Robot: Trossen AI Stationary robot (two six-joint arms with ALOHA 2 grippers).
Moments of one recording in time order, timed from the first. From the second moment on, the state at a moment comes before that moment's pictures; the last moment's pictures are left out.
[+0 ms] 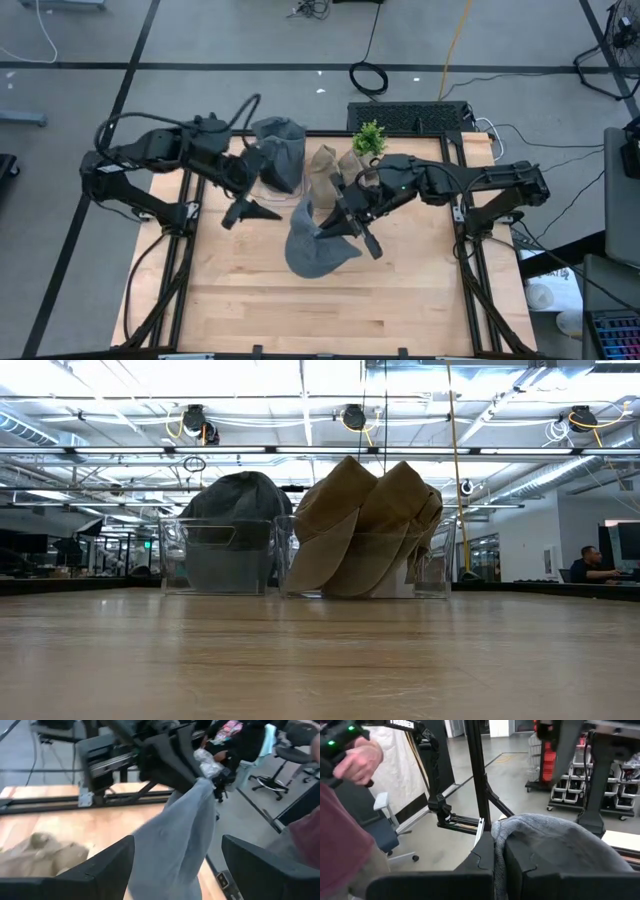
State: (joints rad) left arm -0.01 1.31 1.70 -0.78 0.35 -0.04; right arm 0.14 1.53 1.66 -0.28 -0.35 0.09
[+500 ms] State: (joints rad) left arm -0.09 1.42 1.70 -0.59 0.33 -0.05; right arm 0.13 1.54 1.66 -0.28 -0.35 0.07
